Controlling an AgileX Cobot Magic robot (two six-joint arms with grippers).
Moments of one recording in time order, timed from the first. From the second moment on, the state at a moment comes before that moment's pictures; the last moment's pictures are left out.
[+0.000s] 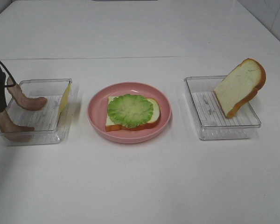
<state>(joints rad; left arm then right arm) 0.05 1.91 -1.40 -0.12 1.19 0.09 -0.08 0.00 -0.45 0.06 1.10 -0.03</state>
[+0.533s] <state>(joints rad) -0.01 2.00 -1.45 -0.08 1.17 0.06 -0.08 0.00 -0.45 0.06 1.10 -0.03</state>
